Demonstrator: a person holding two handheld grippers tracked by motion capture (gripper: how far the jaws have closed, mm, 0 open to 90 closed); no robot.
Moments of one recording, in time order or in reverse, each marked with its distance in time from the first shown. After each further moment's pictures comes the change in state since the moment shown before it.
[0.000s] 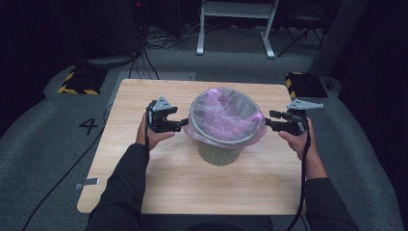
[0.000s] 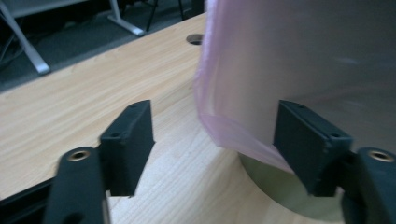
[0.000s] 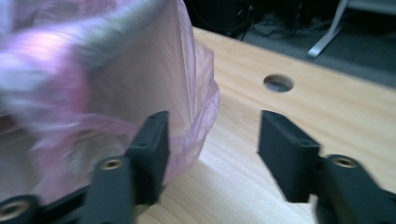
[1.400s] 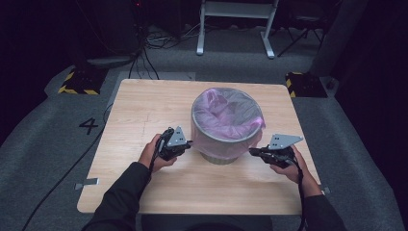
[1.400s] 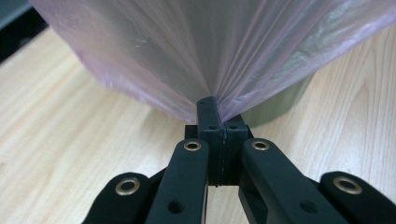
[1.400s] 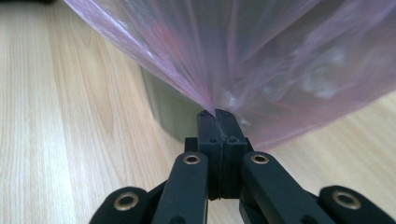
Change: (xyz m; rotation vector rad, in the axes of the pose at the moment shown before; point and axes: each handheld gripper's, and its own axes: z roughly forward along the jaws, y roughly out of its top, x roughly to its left) left arm -0.067 -0.043 0.006 0.170 -0.093 0.316; right arm 0.071 -0.063 0.003 0.092 0.247 -0.359
